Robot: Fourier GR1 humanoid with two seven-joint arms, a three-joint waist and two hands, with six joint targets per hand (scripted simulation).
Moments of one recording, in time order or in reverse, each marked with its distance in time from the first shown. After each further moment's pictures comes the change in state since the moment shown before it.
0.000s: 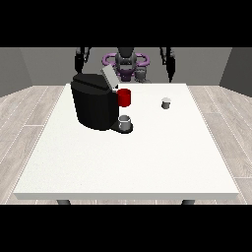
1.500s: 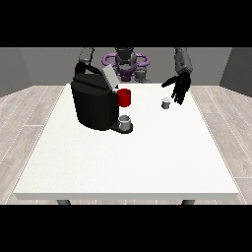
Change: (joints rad) left arm -0.319 0.405 0.038 0.401 -0.338 -0.247 -0.149; right arm -0.157 0.102 0.037 0.042 0.162 -0.188 0.005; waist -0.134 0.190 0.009
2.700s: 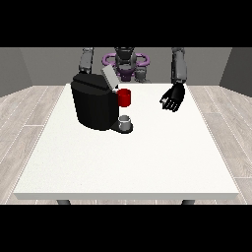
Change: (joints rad) left arm -0.183 -0.043 -0.137 0.316 -0.416 0.231 -0.105; right arm -0.111 0.003 -0.027 0.207 -0.047 0.012 -0.040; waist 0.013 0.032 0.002
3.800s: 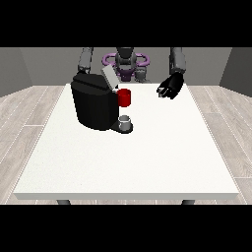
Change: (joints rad) left arm -0.118 -0.082 0.039 0.073 -0.027 -0.179 -0.053; right arm 0.016 -0.028 -0.046 0.179 0.044 -0.045 -0.002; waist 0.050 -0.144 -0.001
